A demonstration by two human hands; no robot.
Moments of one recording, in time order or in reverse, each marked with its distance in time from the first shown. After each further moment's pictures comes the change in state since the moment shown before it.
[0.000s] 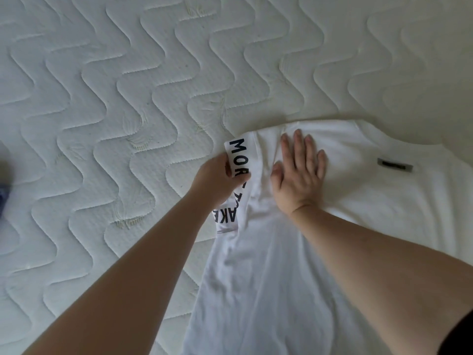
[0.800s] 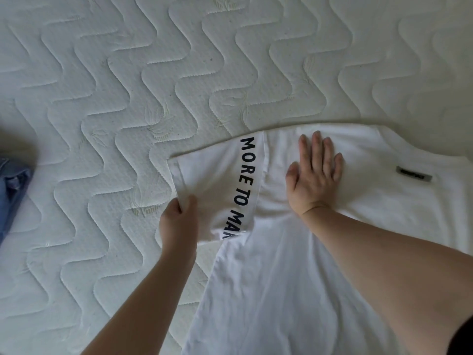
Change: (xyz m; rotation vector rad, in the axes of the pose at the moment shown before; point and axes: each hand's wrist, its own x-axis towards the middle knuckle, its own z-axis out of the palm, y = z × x) left_hand -0.087 -0.076 0.004 -0.586 0.536 -0.499; right_hand -0.001 0.005 0.010 -0.012 0.068 -0.040
